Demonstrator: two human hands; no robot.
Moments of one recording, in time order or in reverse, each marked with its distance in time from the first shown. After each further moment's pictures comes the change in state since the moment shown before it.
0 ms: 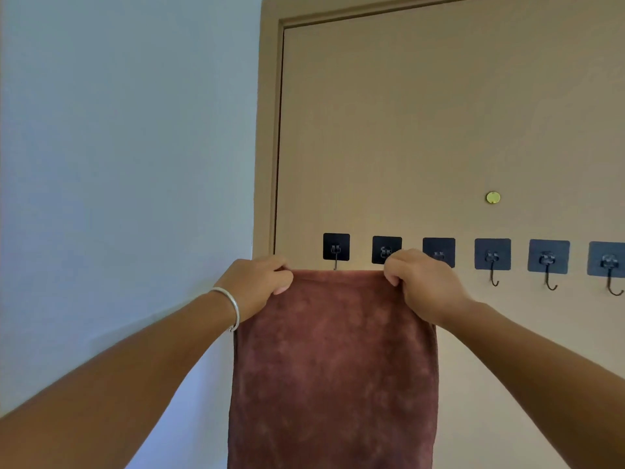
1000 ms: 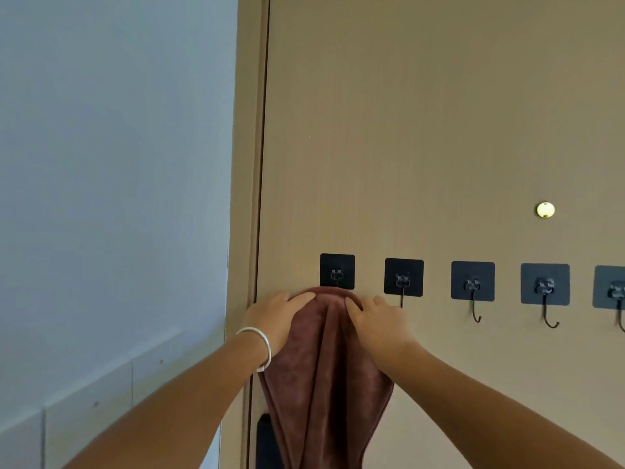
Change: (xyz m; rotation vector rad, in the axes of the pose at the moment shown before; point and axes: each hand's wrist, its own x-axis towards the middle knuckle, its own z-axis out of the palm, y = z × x) left_hand 0.112 -0.023 0.147 -0.294 -0.088 -0.240; right_hand 0.098 0.003 0.153 -0.346 -0.339 0.193
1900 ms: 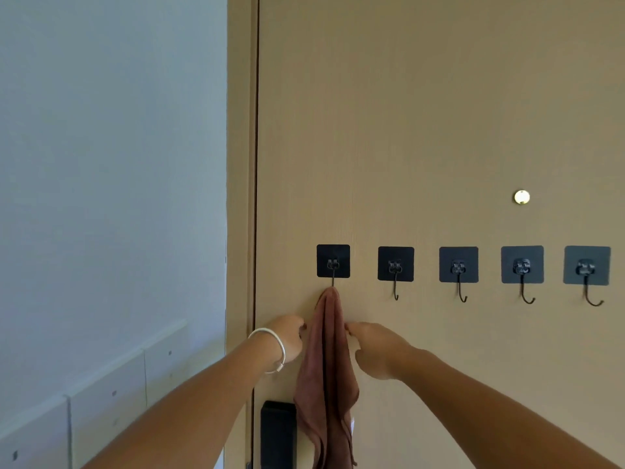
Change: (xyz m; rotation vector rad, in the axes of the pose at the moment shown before) left_hand -0.014 0.008 0.026 -0.233 -0.347 -0.129; right_hand -0.037 -0.010 0.012 0.657 -0.286 0.027
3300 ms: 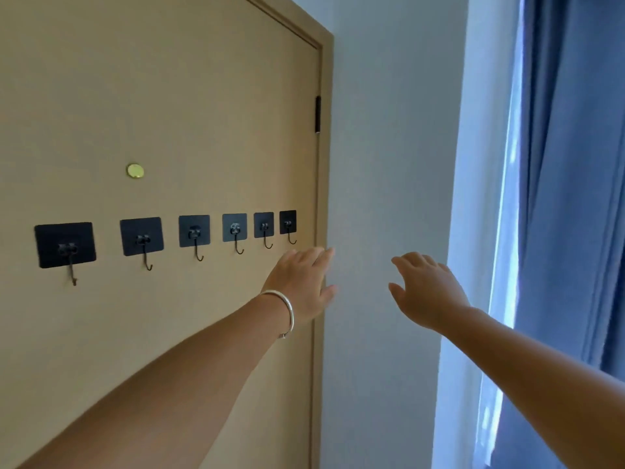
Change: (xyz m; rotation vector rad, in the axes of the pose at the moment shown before) left_hand -0.140 0.492 0.110 -0.097 0.305 1.300; right_hand -0.493 0.178 -0.207 -0.845 0.548 0.996
